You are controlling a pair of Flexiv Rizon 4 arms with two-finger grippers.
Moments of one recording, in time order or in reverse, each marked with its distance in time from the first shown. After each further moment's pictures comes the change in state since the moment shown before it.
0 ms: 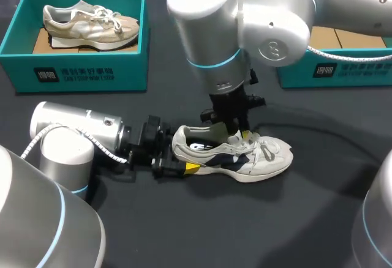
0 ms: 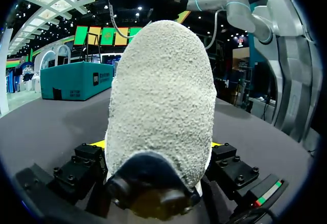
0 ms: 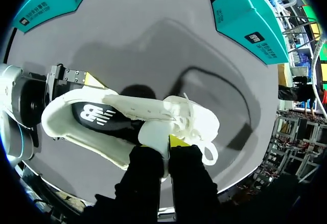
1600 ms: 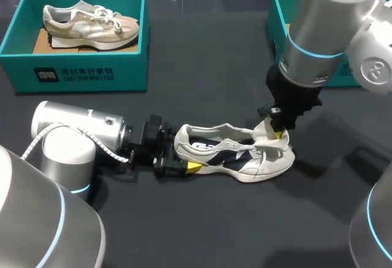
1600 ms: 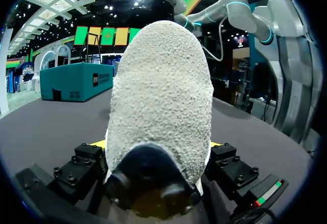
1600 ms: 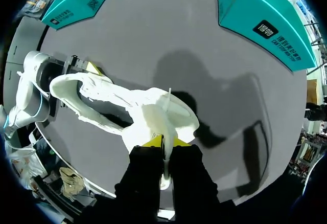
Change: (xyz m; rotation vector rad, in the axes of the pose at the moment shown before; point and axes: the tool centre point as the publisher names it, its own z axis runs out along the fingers) left arm 0.000 -0.003 0.003 0.000 -0.001 0.000; right arm -0.083 -0.019 0.015 -0.057 0.340 -0.122
